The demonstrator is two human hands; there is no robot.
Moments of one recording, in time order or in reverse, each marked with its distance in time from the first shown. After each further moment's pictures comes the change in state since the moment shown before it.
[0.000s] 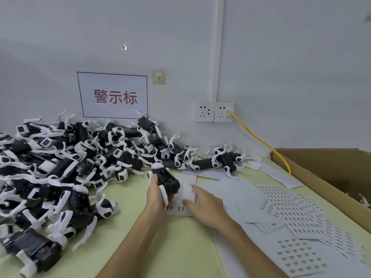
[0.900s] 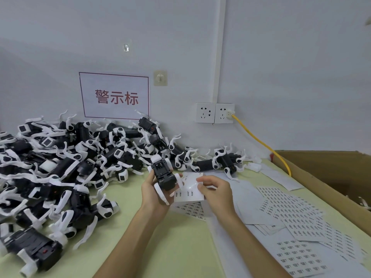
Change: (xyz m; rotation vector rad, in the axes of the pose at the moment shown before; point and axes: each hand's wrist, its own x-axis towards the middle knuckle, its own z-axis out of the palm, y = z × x) left_hand -0.009 0.011 -0.002 -0.252 -0.277 0.039; right_hand 0.005 0.003 -0.016 0.760 0.409 0.012
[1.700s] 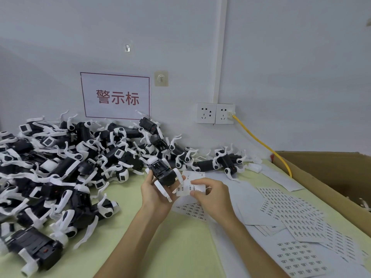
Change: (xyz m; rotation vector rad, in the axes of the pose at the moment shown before) left_hand 0.001 -0.002 -0.001 -0.036 -0.005 0.023; right_hand -0.004 0.000 0.000 -0.173 -0.110 -0.088
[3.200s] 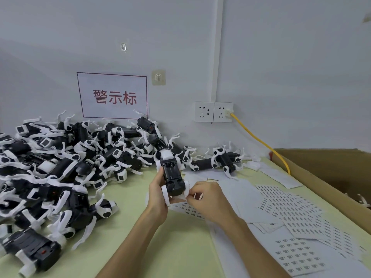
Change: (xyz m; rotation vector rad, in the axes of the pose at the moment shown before) left_hand -0.004 -0.009 0.002 0.400 -0.053 0.087; right_hand 0.003 0.008 0.001 -0.281 -0.175 -0.330
